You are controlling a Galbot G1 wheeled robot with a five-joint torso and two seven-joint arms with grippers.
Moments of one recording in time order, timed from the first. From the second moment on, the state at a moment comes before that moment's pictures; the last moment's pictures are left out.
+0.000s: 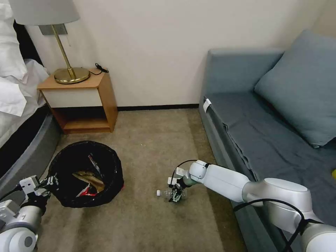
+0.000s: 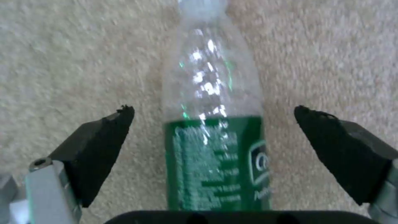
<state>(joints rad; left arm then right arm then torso) 1.57 -1.27 -1.03 -1.95 -0.71 0.26 0.07 -0.21 1.31 -1.02 0.70 0.41 -0.22 -0.69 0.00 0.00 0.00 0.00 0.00</state>
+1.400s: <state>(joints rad) 1.56 -1.25 -0.98 -1.94 -0.70 0.25 0.07 -0.26 1.20 -0.77 0.88 0.38 -0.21 -0.57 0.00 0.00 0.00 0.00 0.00</state>
